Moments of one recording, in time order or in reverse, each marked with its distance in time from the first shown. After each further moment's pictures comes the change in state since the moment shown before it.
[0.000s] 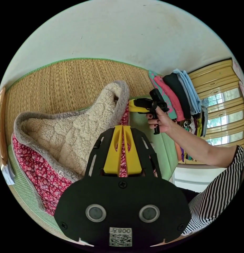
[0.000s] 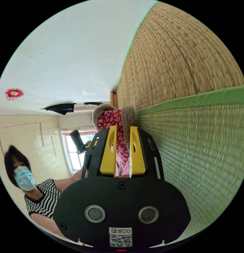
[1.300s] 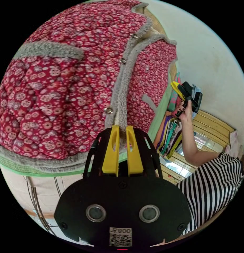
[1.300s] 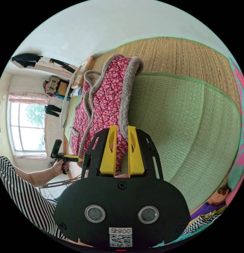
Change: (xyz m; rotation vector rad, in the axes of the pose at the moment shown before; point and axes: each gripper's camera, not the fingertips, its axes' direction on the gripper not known) left arm -0.054 0.622 -0.131 -0.080 0.324 -0.690; right arm -0.188 0.065 0.264 -0.176 0.775 -0.236
